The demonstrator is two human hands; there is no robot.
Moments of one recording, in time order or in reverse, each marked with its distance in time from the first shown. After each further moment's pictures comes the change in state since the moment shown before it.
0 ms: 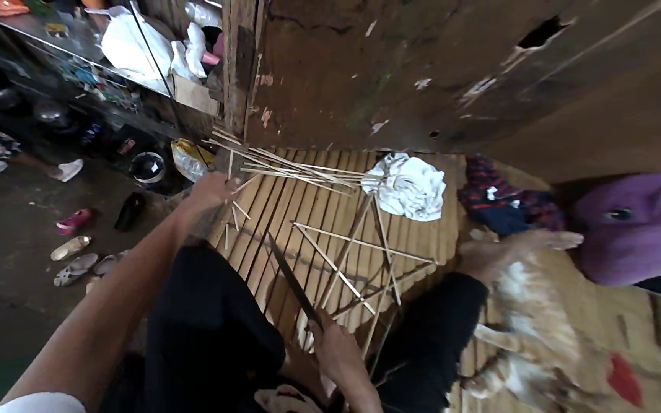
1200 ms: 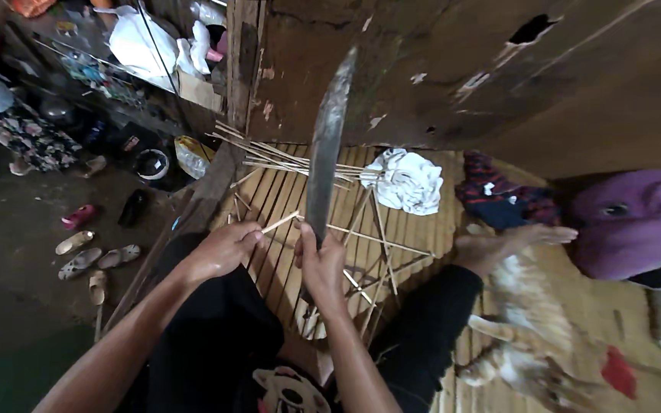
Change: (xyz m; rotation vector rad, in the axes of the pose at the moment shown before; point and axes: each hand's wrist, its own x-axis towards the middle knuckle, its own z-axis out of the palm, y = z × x) left_hand -0.163 0.043 0.030 -0.280 -0.149 0.251; right_hand 0.018 -0.075 -0.036 0.716 0.646 -0.635
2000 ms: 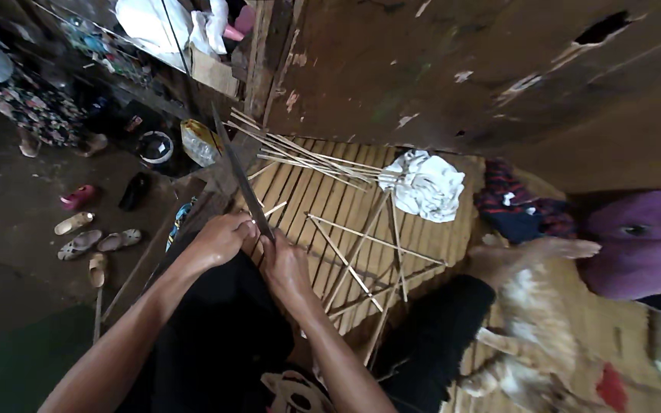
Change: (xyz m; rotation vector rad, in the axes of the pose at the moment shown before) left_hand 0.010 -0.031 -0.020 0.063 0.086 -0.165; right_hand -0.001 -0.011 0.067 -0.479 -0.295 -0.091
